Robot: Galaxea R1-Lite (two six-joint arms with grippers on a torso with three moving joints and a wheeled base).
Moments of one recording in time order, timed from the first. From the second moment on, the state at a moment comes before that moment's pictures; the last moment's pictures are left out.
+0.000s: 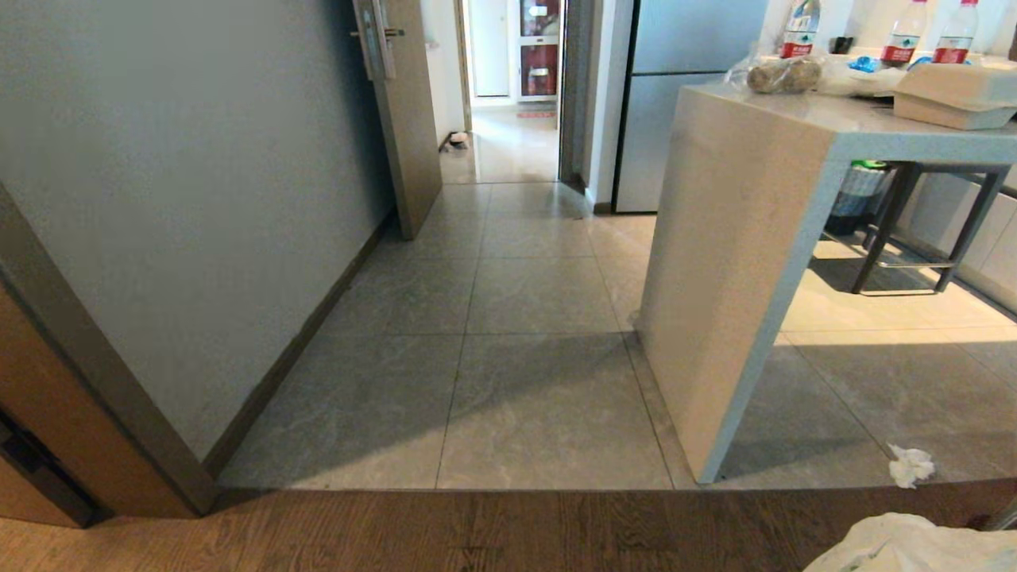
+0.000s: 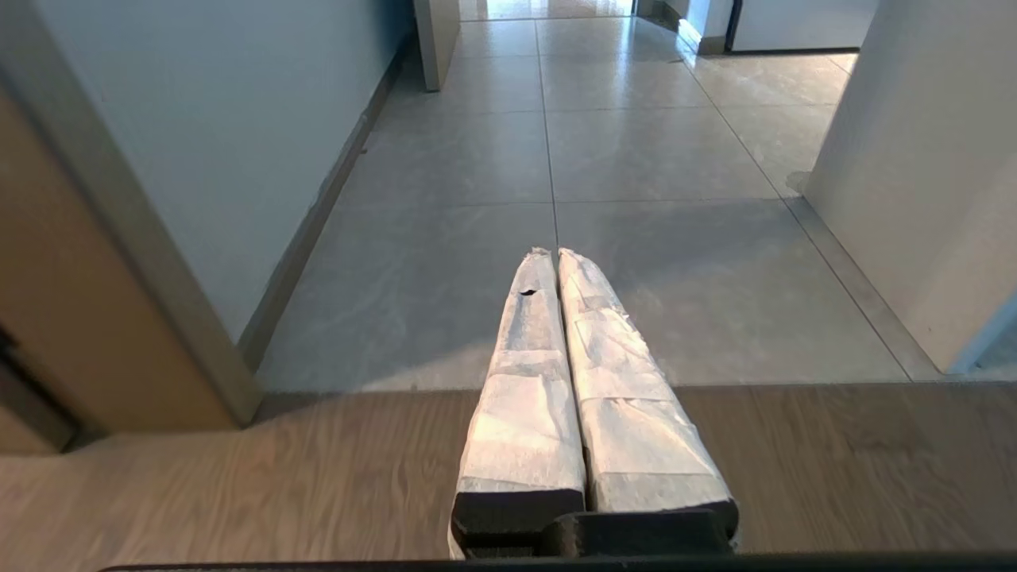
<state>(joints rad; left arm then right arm) 0.00 0.00 0.00 0.00 0.00 0.00 0.01 0.00 0.00 0.00 0.00 -0.06</state>
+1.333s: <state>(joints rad) 0.00 0.00 0.00 0.00 0.00 -0.01 0.01 0.00 0.00 0.00 0.00 -0.06</state>
